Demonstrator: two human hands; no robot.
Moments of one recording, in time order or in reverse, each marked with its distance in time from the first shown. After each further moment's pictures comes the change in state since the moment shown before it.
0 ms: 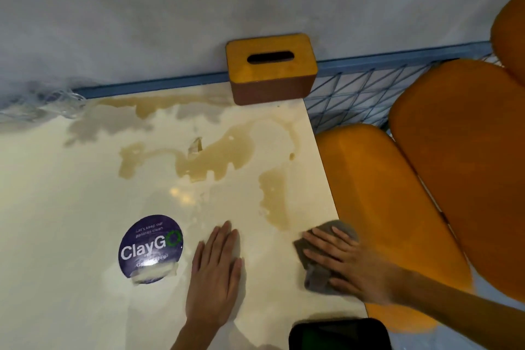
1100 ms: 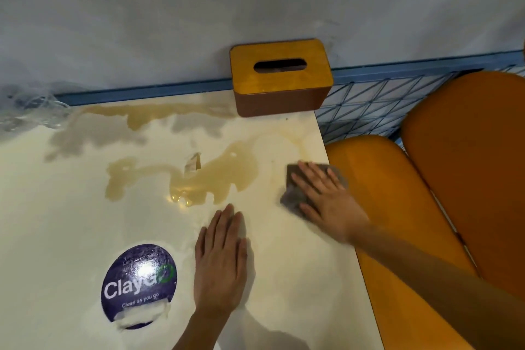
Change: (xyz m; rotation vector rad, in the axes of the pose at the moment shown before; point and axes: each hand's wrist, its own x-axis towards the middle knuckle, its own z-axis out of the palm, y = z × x) left_hand 0.086 0.008 -0.004 0.005 0.093 -0.085; right_hand 0.132 0.080 -0.047 0.042 0.199 0.393
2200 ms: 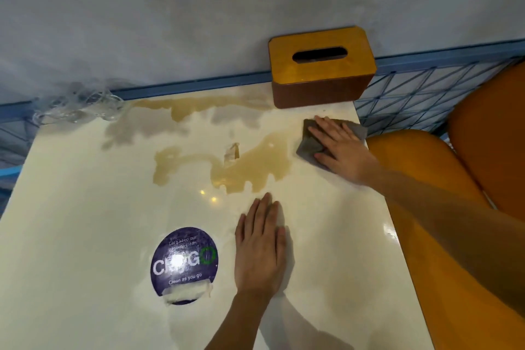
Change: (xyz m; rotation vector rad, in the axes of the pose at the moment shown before) left_hand 0.001 -0.002 0.001 -0.003 0.023 -0.013; right_hand 0.099 0.005 -0.018 0.096 0.050 -0.046
